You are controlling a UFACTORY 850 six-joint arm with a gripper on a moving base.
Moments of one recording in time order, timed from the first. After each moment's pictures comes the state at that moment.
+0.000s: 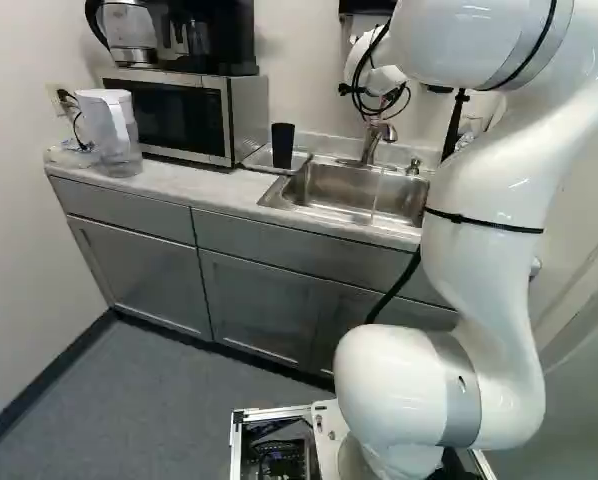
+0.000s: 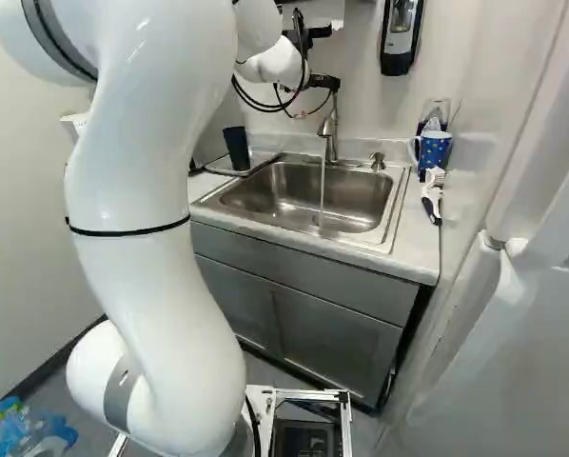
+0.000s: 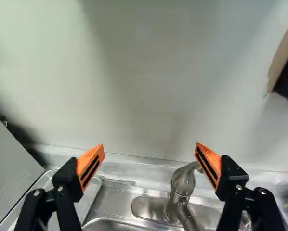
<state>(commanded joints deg) -12.3 -18.1 -84.2 0.0 9.8 1.4</state>
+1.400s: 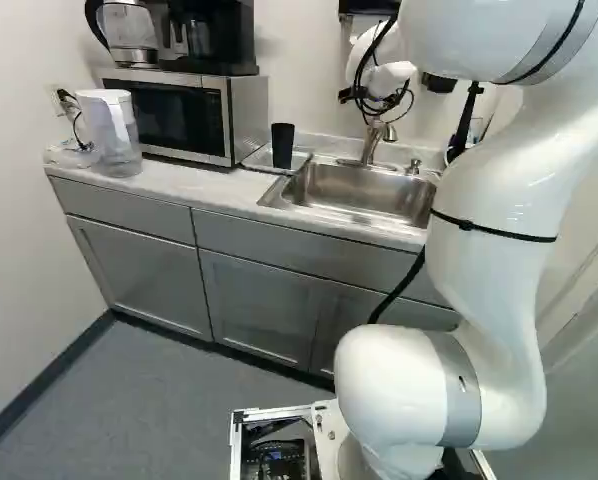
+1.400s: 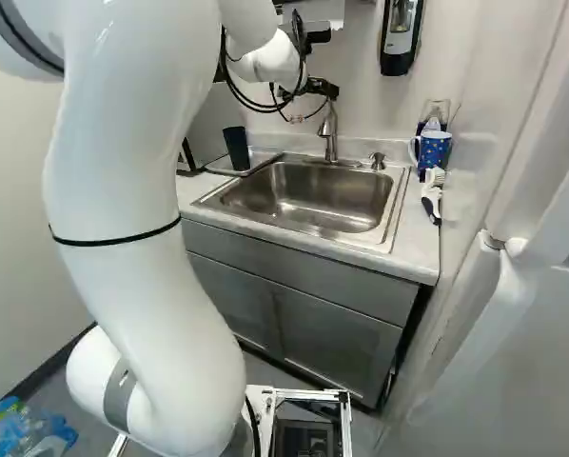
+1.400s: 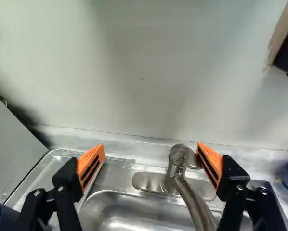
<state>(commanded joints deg) -12.3 -14.8 -80.4 0.0 4.5 1.4</state>
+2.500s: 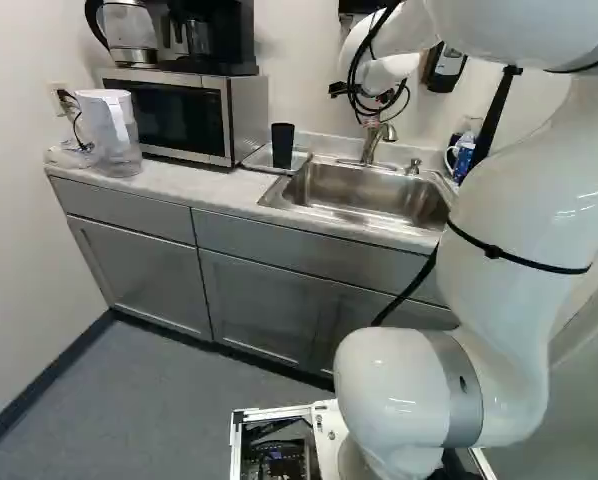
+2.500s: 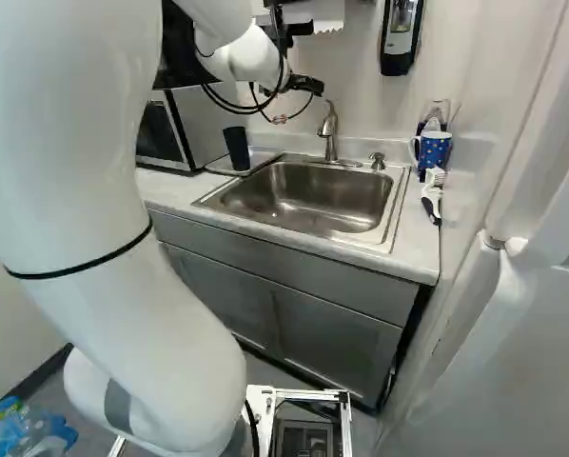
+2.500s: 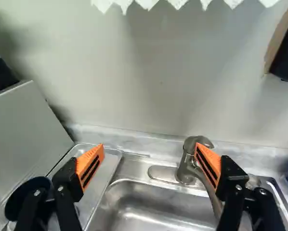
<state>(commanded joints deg) -8.6 -4.6 -69.3 0.7 7.6 1.4</state>
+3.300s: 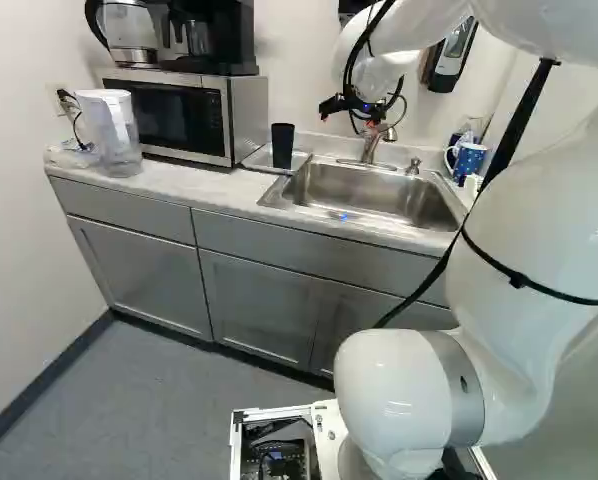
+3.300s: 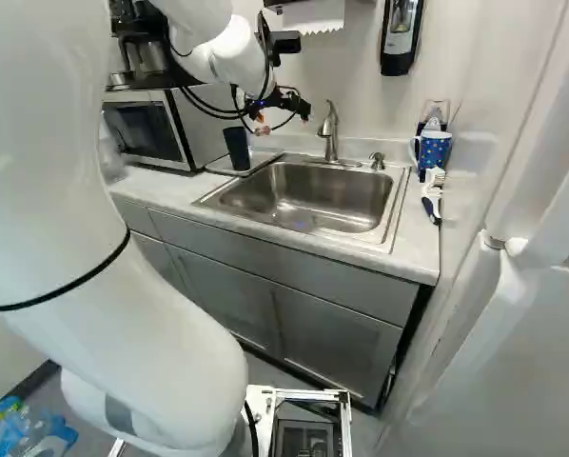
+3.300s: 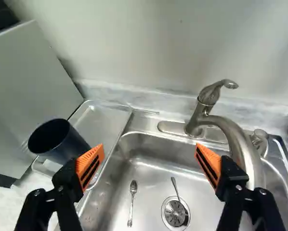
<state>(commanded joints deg) -6.5 1.1 -63.5 0.7 -7.2 1.4</state>
